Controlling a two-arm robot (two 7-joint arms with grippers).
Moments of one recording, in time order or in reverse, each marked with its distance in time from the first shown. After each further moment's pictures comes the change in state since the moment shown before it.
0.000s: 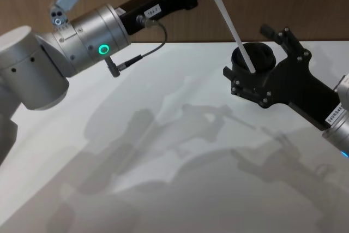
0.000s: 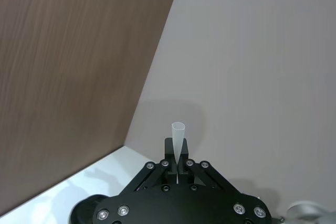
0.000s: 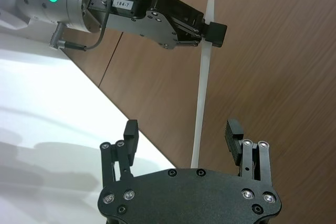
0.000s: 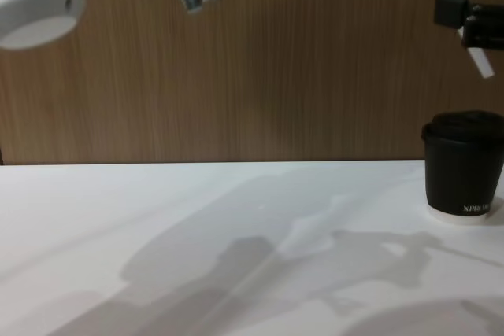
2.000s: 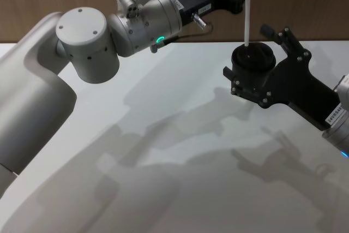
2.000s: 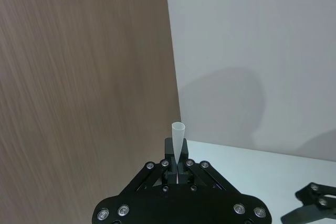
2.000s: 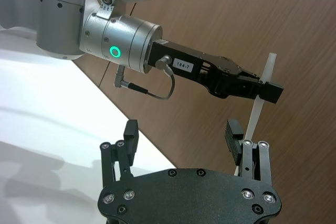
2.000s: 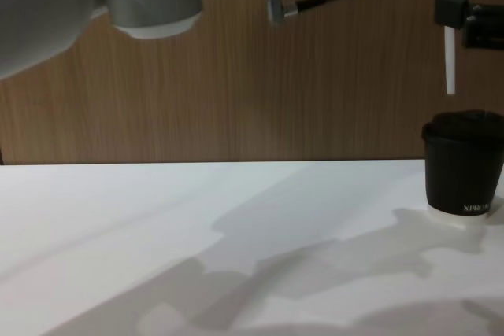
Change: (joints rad) left arm -0.211 -0.120 0.198 0.265 0.445 -0.271 0.027; right arm 0.000 0.000 0.000 0.000 0.000 0.000 0.000
